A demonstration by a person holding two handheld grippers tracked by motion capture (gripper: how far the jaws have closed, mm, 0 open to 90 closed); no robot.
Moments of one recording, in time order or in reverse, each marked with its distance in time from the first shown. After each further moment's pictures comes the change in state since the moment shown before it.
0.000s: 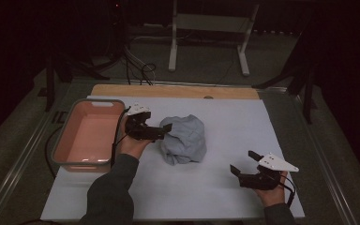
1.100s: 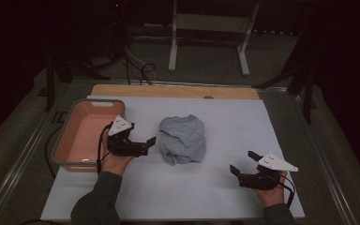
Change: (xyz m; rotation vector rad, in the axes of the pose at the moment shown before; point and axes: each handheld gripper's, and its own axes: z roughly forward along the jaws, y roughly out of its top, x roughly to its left) left arm 0.006 -0.039 -0.047 -0.027 0.070 0.052; right arm 0.000 -0.001 0.001 0.005 -0.005 0.010
